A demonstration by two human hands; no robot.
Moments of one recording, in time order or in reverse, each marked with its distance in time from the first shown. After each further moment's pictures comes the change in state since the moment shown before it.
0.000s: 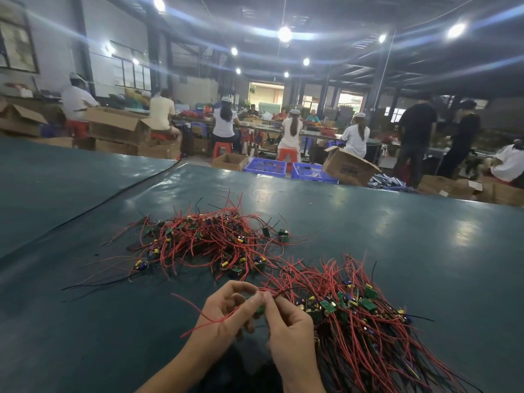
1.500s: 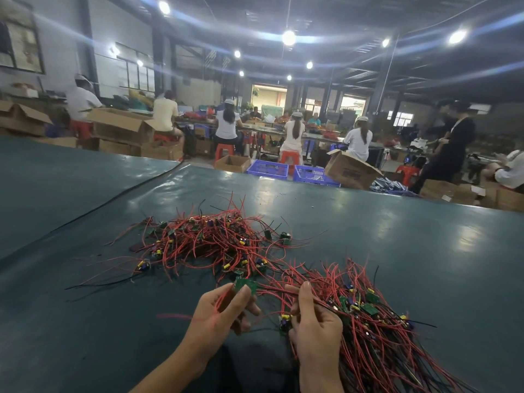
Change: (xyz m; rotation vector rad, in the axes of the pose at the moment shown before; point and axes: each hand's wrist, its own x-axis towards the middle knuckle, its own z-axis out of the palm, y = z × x) left_hand 0.002 0.008 -0.004 -0.095 0.064 0.003; right_hand 0.013 -0.003 -0.019 0.099 0.252 -0.028
